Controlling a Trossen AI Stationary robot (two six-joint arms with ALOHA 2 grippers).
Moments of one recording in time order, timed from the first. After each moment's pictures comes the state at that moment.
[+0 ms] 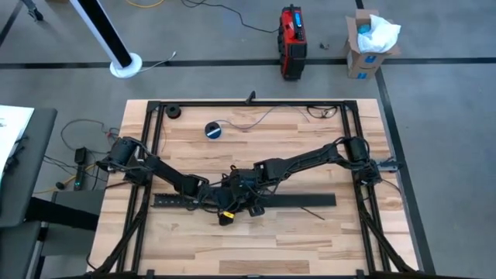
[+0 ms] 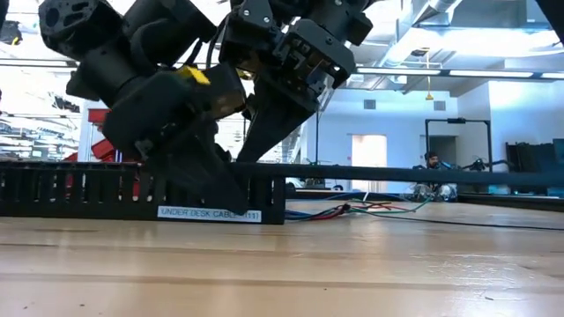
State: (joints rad) left arm -0.31 1.83 0.72 0.31 -0.13 -0.37; right arm 0.12 2.12 1.58 -0.48 -0.20 -0.14
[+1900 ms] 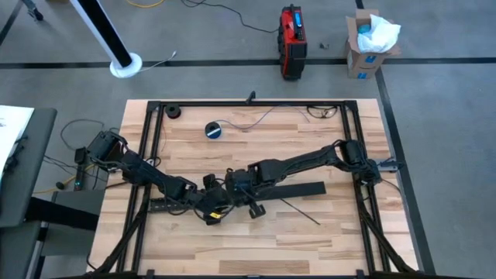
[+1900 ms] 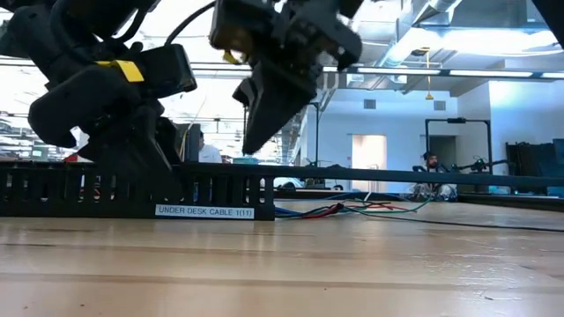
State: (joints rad) left arm -0.42 1.61 0.66 0.02 -0.41 -0.45; right arm 0.15 2.16 1.75 -0.73 -0.15 -0.26
